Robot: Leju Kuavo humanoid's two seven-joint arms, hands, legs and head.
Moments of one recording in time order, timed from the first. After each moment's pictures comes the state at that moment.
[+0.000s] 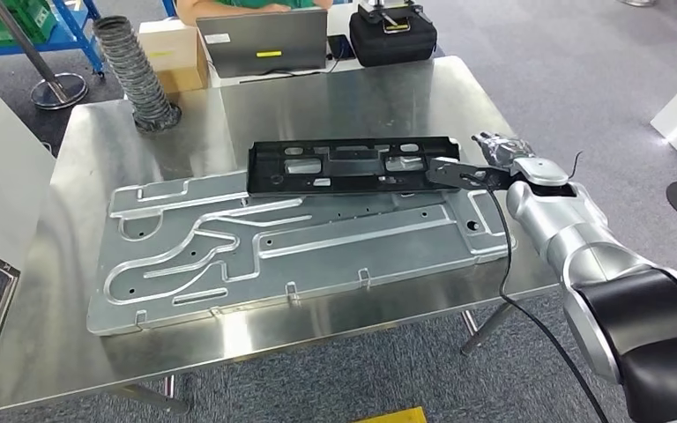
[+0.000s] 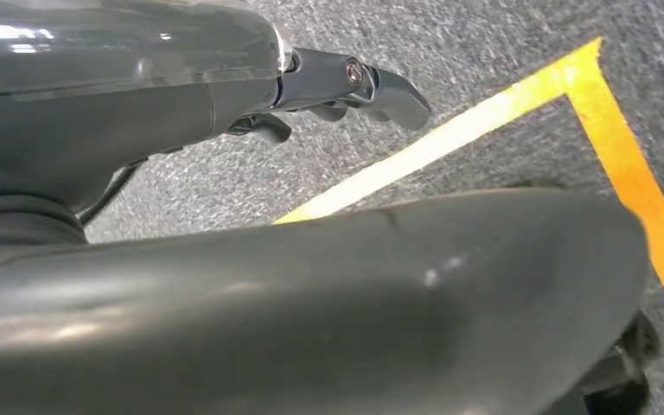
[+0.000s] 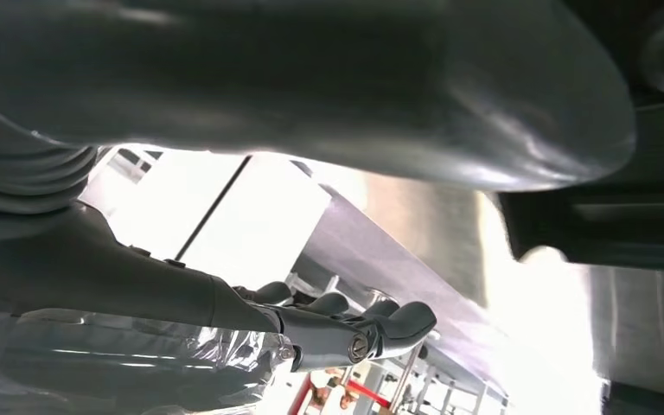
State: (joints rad) left arm -0.09 -0.17 0.82 -0.19 -1.10 0.01 -0.12; right arm -1.14 -0.27 0.46 -0.32 1.06 0.08 -0.05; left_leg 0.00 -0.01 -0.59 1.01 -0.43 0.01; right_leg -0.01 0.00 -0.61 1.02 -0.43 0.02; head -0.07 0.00
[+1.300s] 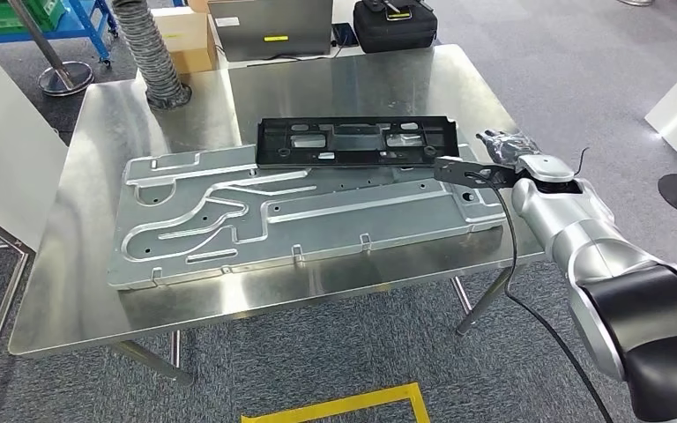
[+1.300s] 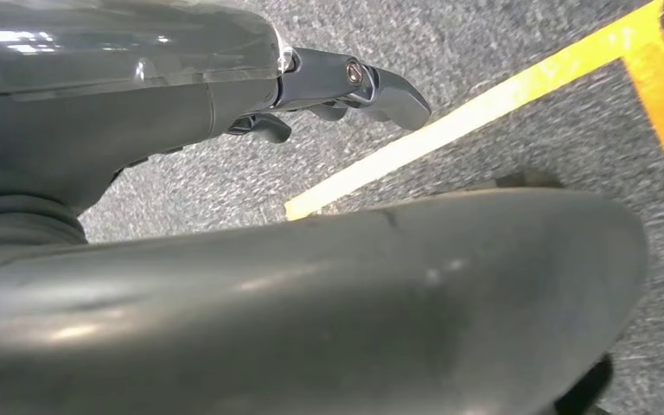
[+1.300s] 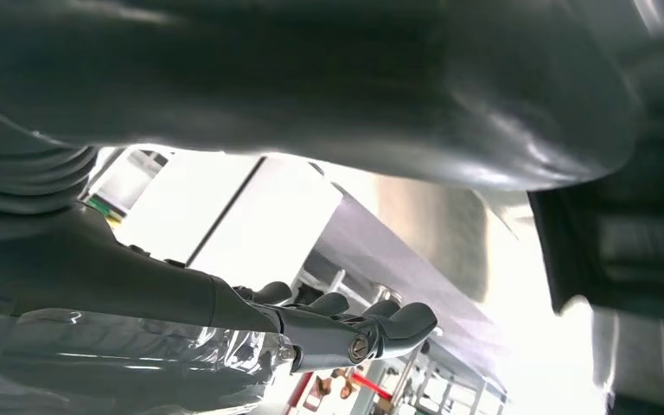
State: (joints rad) left arm -0.10 -0.18 0.82 -0.19 -1.09 -0.01 -0.11; right arm -1.16 -0.28 0.48 -0.31 1.06 0.08 -0.05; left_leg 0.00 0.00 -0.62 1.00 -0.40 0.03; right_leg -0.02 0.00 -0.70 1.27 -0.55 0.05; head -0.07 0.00
